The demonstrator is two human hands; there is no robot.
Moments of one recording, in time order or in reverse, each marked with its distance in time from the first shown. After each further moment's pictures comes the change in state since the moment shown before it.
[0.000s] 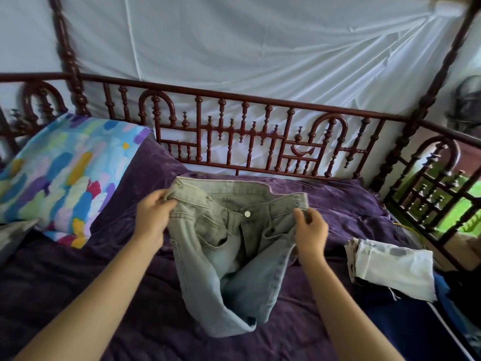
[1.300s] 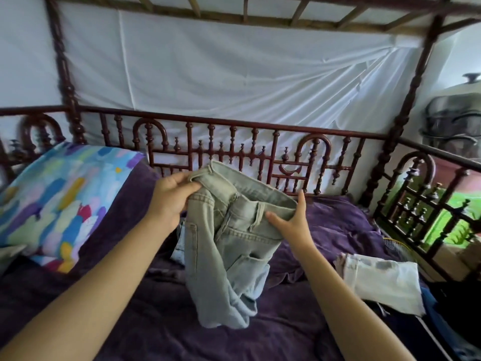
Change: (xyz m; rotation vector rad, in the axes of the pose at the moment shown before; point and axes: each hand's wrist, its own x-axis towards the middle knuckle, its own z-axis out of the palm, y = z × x) left_hand -0.042 0.078 0.072 -0.129 -0.315 0.131; right_hand 0.026 -0.030 -0.048 0.215 -0.374 0.018
